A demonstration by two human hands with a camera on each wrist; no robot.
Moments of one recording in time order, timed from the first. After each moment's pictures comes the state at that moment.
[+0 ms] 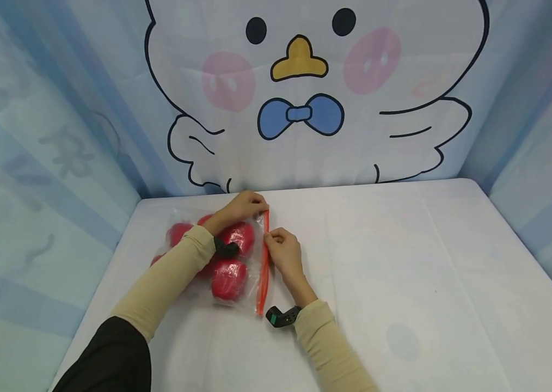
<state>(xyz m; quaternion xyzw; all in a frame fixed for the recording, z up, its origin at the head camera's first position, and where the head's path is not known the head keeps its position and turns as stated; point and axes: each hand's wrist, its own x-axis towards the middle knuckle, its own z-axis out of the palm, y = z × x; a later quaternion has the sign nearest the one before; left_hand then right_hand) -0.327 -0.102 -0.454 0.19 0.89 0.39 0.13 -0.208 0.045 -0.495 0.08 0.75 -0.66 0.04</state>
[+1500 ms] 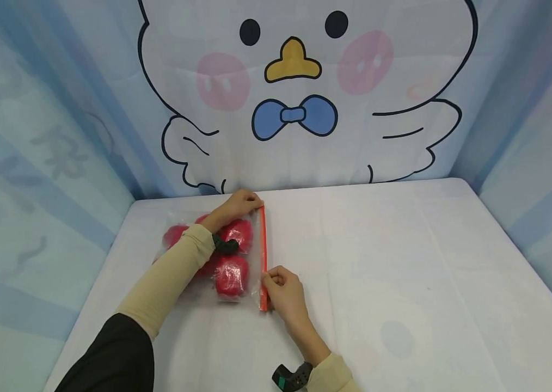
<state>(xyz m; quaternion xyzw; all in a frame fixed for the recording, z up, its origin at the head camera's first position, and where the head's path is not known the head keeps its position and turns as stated) -0.332 -0.097 -0.456 0.13 0.88 0.43 0.13 -0.117 0.059 -0.490 0.10 0.73 -0.67 0.10</state>
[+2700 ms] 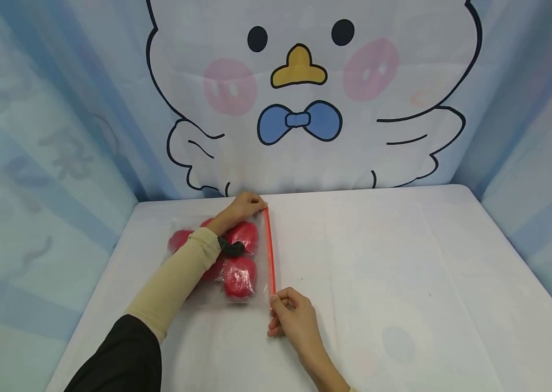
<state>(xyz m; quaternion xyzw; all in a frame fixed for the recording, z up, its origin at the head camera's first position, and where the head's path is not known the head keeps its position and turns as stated) -0.334 -0.094 -0.457 0.10 0.88 0.44 0.12 -0.080 0.072 -0.488 0.12 0.69 -0.70 0.12</state>
